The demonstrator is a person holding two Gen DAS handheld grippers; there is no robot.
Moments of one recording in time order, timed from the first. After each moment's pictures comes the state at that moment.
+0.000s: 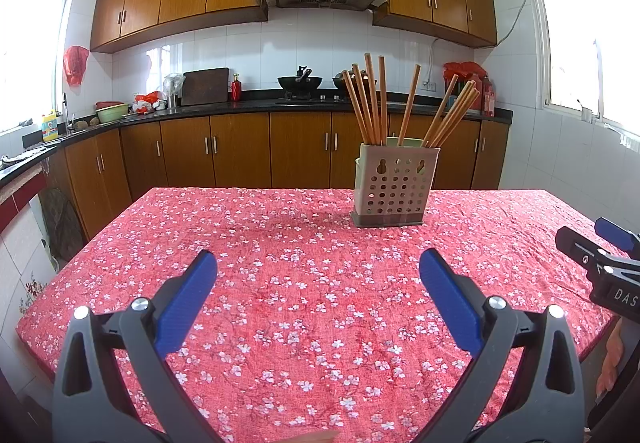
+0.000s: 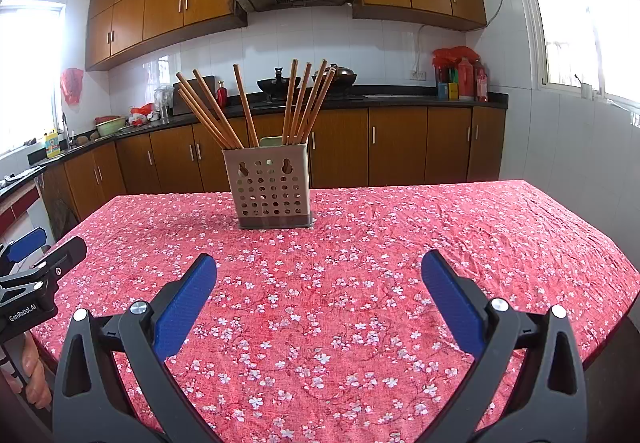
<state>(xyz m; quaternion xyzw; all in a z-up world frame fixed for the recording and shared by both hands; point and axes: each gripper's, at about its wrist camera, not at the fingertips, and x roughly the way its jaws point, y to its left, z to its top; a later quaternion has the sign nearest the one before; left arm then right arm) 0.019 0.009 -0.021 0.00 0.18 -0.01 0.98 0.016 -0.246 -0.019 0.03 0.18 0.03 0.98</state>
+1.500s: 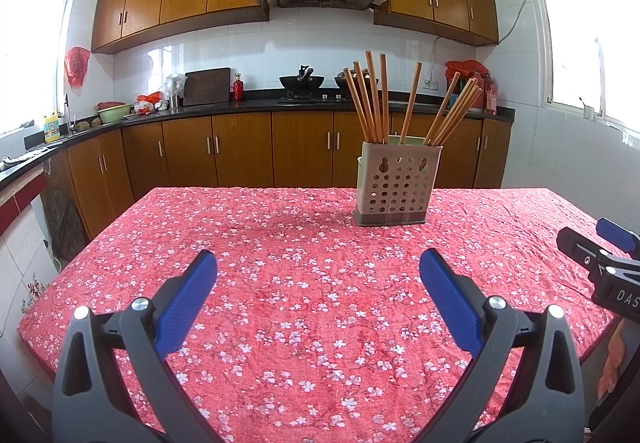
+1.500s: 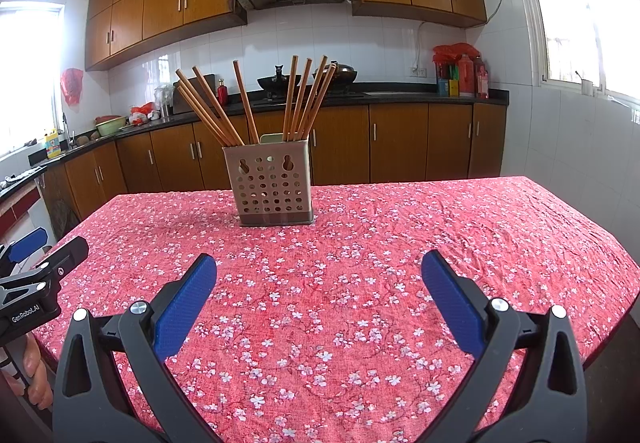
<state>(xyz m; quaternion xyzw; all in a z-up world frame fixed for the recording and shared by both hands) 0.019 0.008 -0.026 0.00 0.18 0.00 0.98 0.016 -0.241 -0.023 0.03 0.19 0.03 0.98</state>
